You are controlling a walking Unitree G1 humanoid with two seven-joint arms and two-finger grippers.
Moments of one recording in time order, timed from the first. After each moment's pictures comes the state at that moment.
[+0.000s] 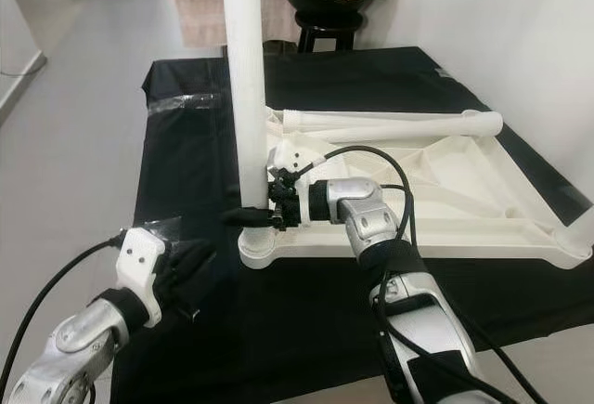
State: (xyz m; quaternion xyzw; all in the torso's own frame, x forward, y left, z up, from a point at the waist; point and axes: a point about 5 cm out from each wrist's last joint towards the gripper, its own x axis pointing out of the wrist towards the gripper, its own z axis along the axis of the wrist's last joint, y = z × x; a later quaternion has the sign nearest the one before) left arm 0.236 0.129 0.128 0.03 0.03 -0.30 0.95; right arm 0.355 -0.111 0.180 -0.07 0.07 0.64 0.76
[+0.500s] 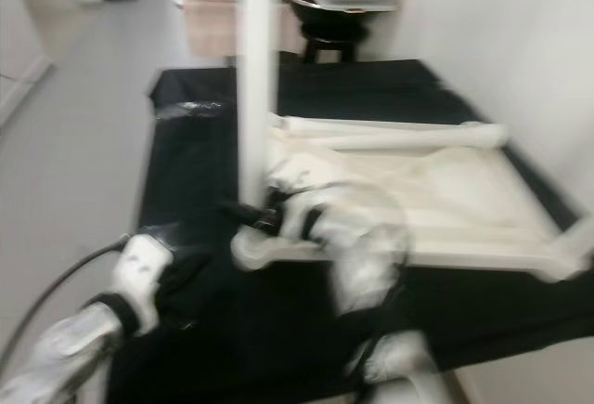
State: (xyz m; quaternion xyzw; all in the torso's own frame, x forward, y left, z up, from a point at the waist) left arm 0.236 0.131 0.133 0.07 0.02 -0.31 0.95; right arm 0.315 -0.082 0.153 -0.01 0.02 0.39 0.92
